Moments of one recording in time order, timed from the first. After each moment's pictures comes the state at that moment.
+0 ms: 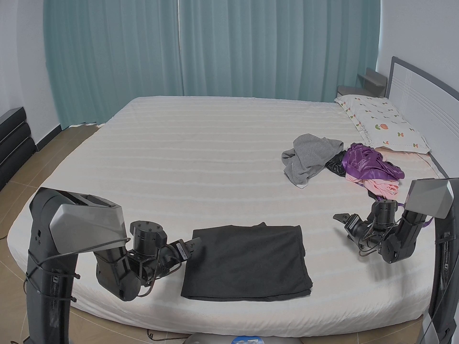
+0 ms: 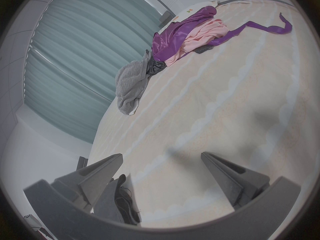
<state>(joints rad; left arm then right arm) -0.39 2.44 -0.65 -1.25 0.02 -0.68 0.00 2.47 -0.76 -1.16 0.19 0.82</state>
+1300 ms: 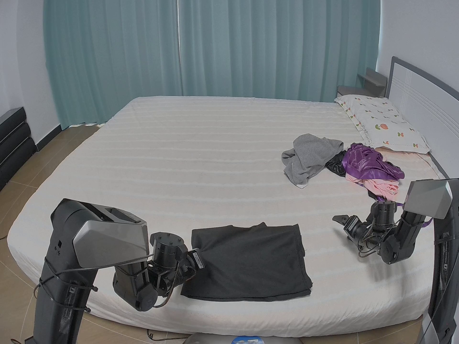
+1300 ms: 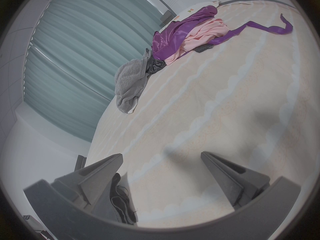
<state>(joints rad) -0.49 2.52 -0.69 -1.30 0.13 -0.68 0.01 2.48 -0.76 -1.16 0.18 0.80</state>
